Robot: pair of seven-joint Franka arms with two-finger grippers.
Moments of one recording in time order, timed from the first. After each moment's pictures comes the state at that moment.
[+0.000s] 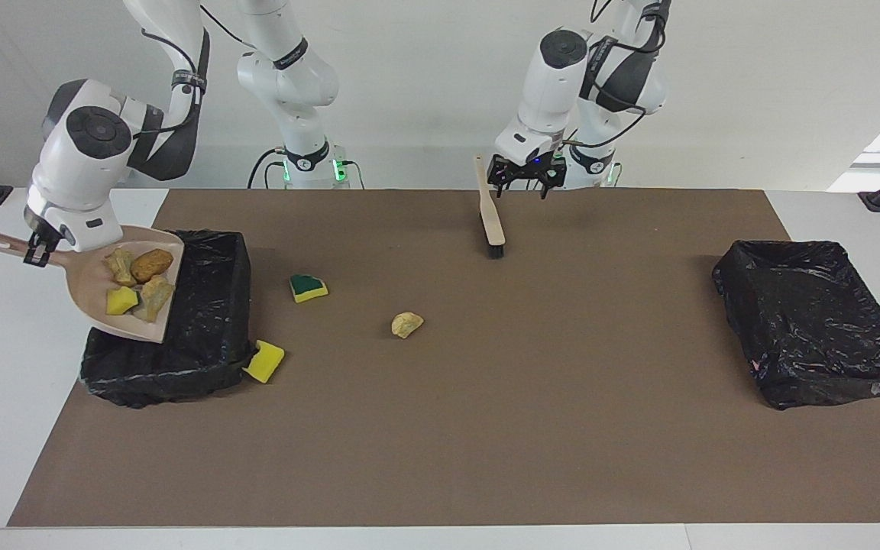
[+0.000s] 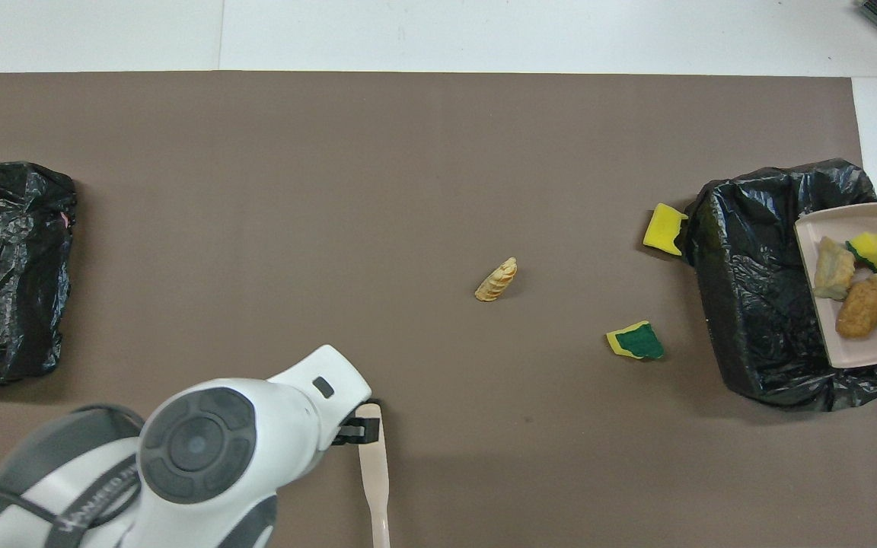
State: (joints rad) left arm -0.52 -0.27 -0.10 -2.19 -0.07 1.87 -0.48; right arm -0.29 0.07 0.02 -1.89 -0.90 2.04 -1.55
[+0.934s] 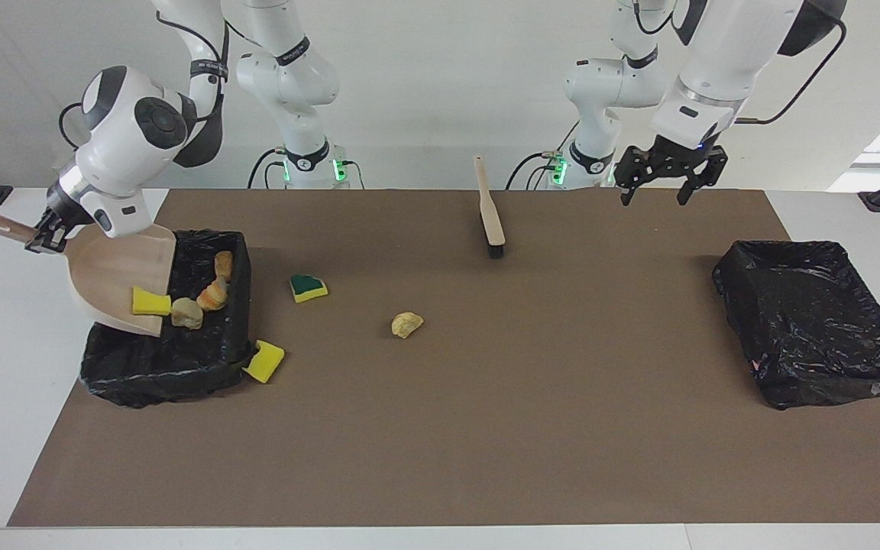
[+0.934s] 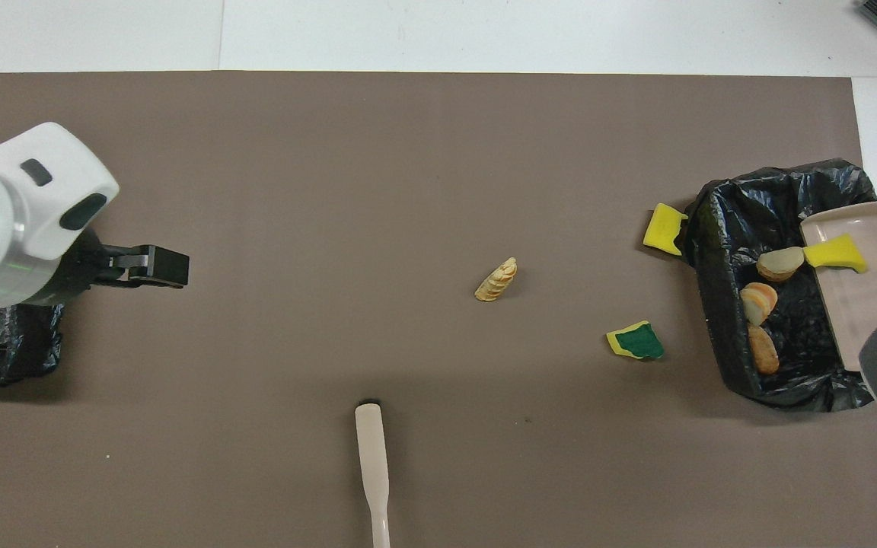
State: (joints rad) left arm -0.15 -0.08 -0.09 -1.64 0.00 1.56 -0.16; right arm -0.21 -0.04 0.02 -1.99 -1.08 2.04 -1.45
